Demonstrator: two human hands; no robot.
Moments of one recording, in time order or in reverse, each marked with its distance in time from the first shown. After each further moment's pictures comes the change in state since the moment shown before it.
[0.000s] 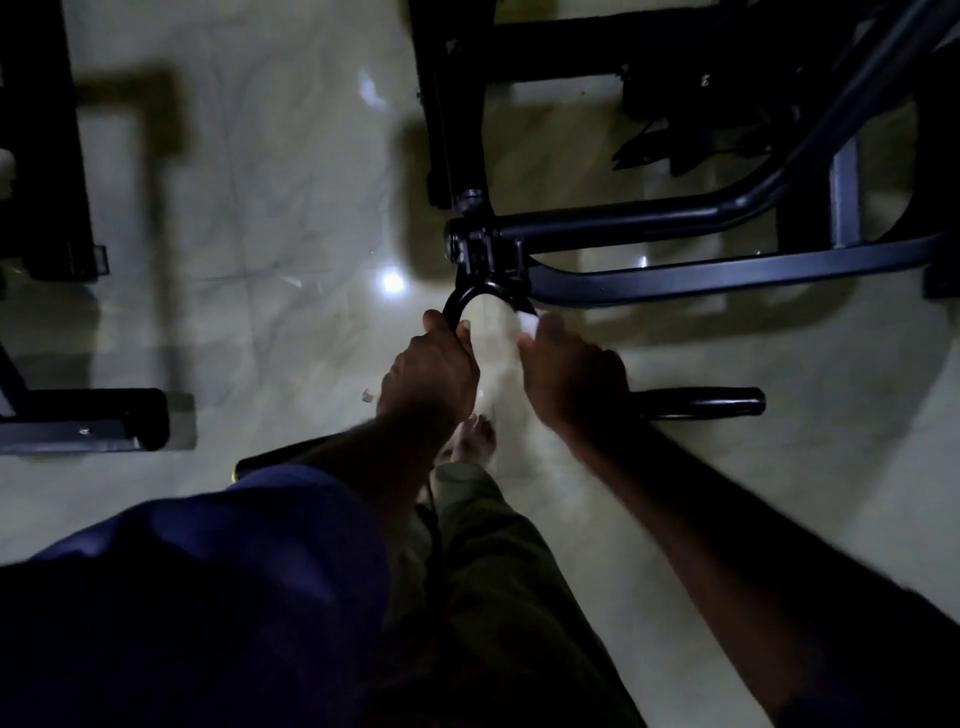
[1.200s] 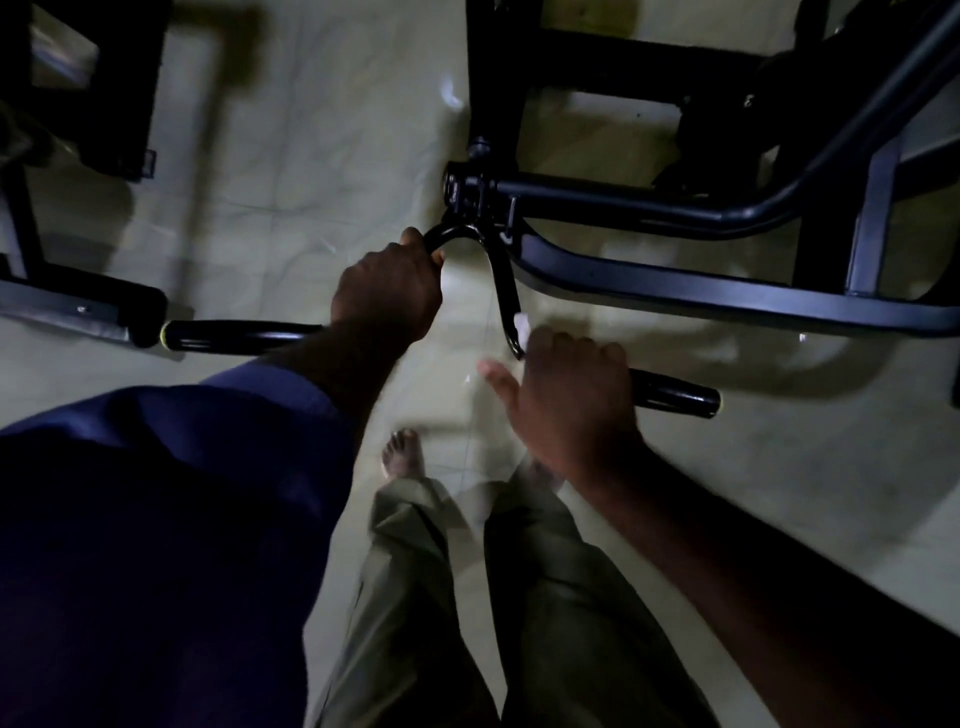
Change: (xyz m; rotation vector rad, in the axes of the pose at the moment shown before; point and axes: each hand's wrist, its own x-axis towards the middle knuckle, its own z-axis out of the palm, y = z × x) left_hand 0.003 0.000 0.019 0.362 0.305 0.097; right_hand -0.056 0.068 -0.029 -0.173 -0.016 -0.360
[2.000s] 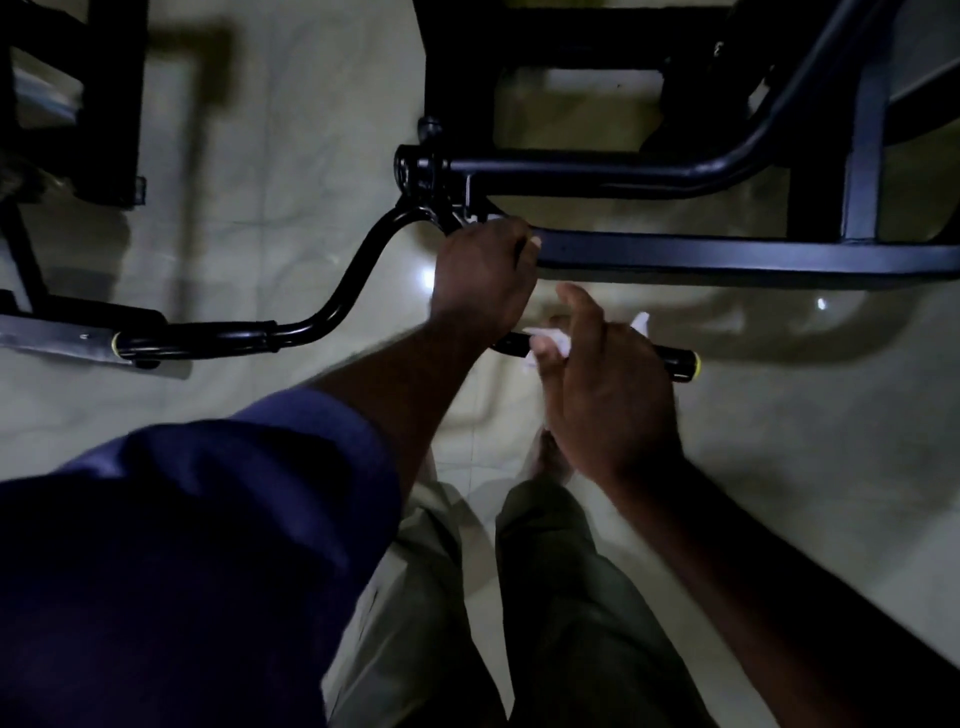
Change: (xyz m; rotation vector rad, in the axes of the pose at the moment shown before) left_hand -0.002 0.119 0.018 -0.431 0.126 0.215; right_hand -0.034 0.051 0.026 0.251 0.308 0.047
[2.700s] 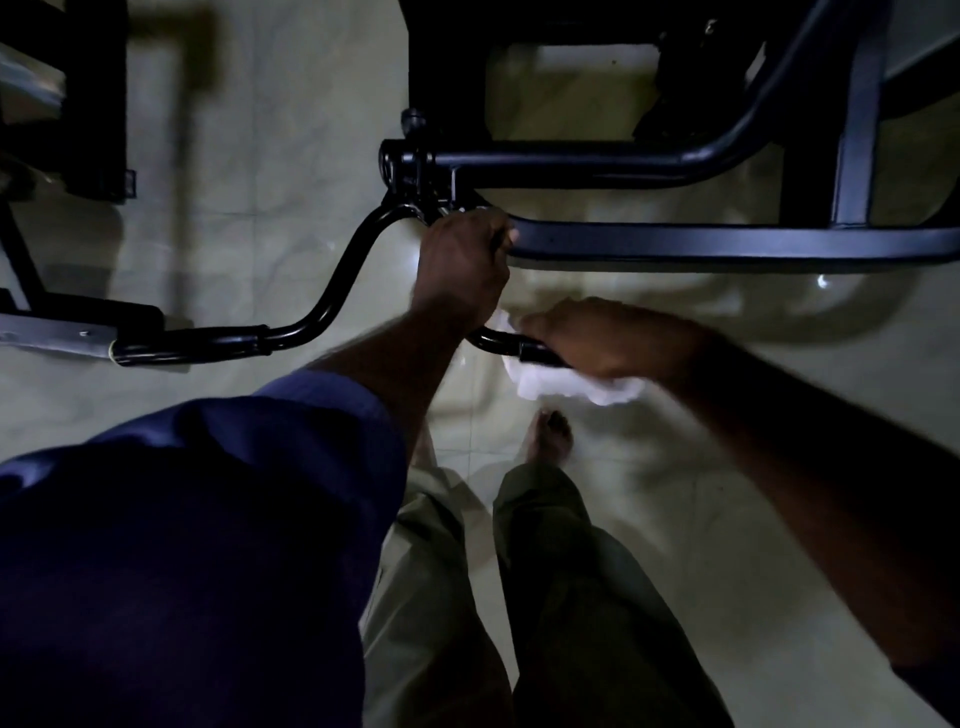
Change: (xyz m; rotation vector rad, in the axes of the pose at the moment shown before) left_hand 0.010 -0.006 -0.001 -0.079 -0.020 -0.034; right_hand 0.085 0.036 -0.025 0.046 -1.009 -0.307
